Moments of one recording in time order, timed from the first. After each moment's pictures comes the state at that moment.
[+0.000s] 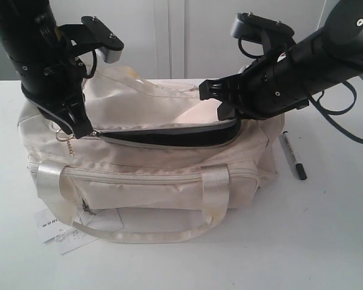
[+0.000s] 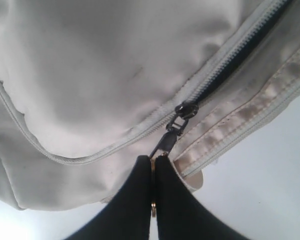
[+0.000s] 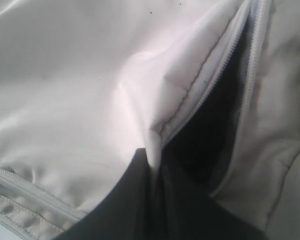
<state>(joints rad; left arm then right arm) -0.44 1.62 -1.53 0.11 1.32 0.37 0.25 1.54 -1.14 0.44 0.59 -0.12</state>
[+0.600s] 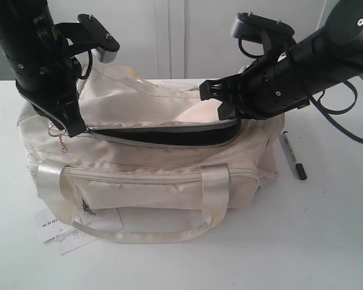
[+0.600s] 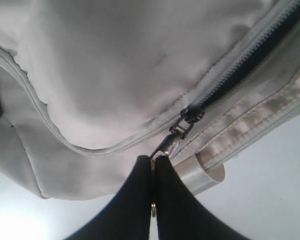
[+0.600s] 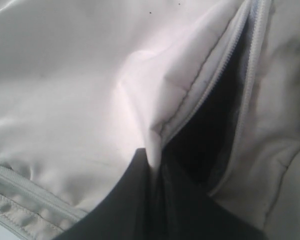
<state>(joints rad) -0.44 1.62 -1.53 0.17 1.32 0.37 0.25 1.54 -1.14 0.43 0.59 -0.12</state>
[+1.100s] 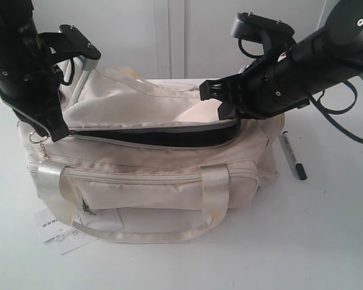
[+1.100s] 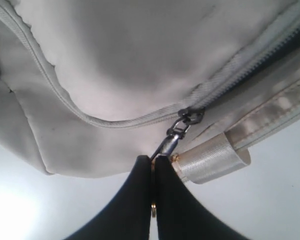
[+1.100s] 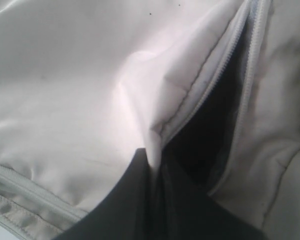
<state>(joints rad) -0.37 1.62 -1.48 0.18 1.32 0.37 0.25 1.54 -1.14 0.43 0.59 -0.12</state>
